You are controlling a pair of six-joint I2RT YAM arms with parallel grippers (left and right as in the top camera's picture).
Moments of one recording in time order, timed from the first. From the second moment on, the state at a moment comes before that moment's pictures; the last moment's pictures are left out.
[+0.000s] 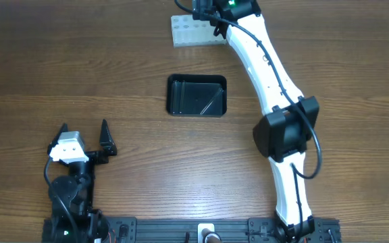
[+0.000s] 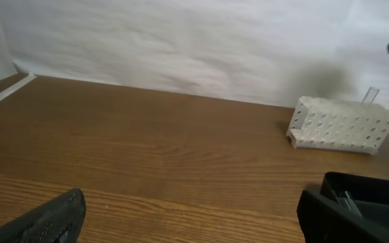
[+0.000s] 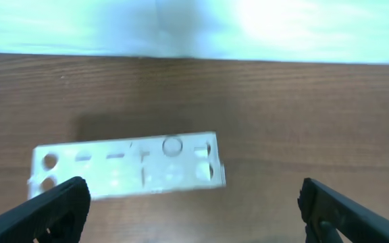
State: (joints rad) left arm 0.02 0.01 0.01 -0.07 -0.06 -0.11; right arm 0.39 2.33 2.39 -0.89 0.35 0.25
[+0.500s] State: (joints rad) left arm 0.02 0.01 0.01 -0.07 -0.06 -0.11; right arm 0.39 2.49 2.39 -0.70 0.37 0.14
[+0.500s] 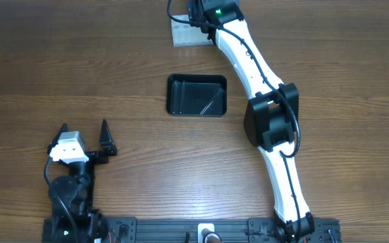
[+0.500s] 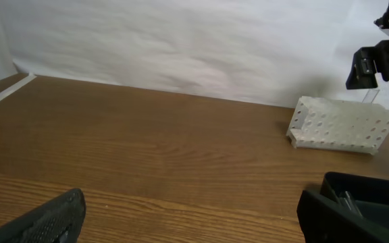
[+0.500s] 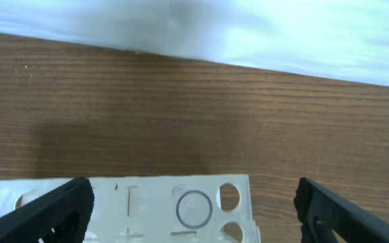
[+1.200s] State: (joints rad) left arm 0.02 0.01 0.01 -0.07 -0.06 -0.11; right arm 0.39 2.56 2.39 -0.64 0.38 0.13
